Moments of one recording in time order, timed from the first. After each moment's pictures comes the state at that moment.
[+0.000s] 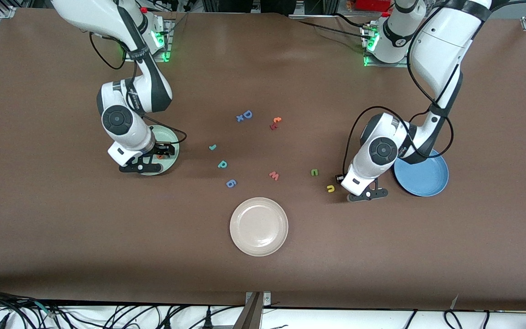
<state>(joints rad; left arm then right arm) -0.15 0.64 -0.20 -1.85 0.18 2.43 -0.62 0.55 0.36 -0.23 -2.09 0.01 2.32 0.25</state>
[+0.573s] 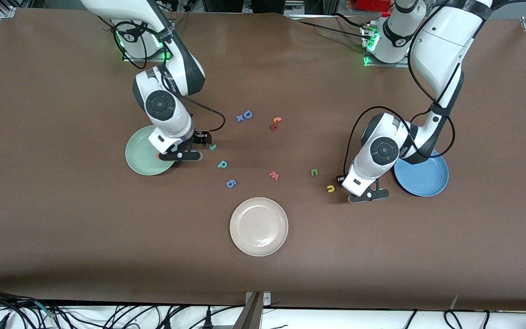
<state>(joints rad) -0.15 0.63 -0.19 -1.85 0.18 2.42 -0.62 0.56 0.38 -0.04 -2.04 0.04 2.30 0.49</state>
